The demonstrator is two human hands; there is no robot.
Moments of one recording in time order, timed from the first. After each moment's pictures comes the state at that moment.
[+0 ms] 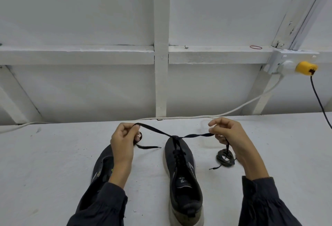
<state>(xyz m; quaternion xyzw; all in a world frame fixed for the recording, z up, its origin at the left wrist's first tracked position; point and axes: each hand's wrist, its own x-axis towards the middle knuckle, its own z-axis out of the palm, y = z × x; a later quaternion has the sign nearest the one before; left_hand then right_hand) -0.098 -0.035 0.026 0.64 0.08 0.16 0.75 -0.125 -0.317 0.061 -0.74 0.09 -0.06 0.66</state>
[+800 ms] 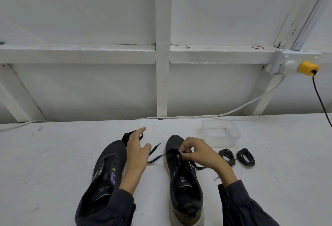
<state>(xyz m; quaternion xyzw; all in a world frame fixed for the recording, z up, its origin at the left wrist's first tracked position) -0.104 -0.051 -0.007 0.79 0.04 0.07 0.61 -0.119 -0.260 0.016 -0.91 -0.10 0.09 0.40</state>
